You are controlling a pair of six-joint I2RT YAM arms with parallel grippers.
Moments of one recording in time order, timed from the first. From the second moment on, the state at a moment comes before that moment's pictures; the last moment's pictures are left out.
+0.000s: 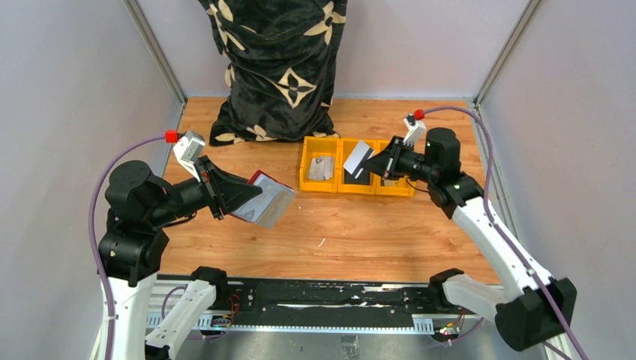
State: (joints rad) left arm -0.18 0.68 1.28 -0.70 0.85 -0.38; right arm 0.36 1.02 0.94 -0.19 -0.54 0.63
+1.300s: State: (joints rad) left arm -0.18 0.67 1.24 -0.74 0.92 -0.34; right arm 0.55 1.81 1.55 -0.46 -0.29 0.35
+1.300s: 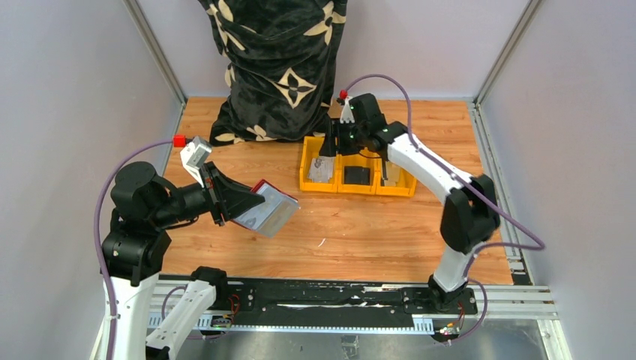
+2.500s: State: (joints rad) left arm -0.18 0.66 1.21 -0.75 0.94 -0.20; right arm 0.95 1.27 0.90 0.54 -0.83 0.54
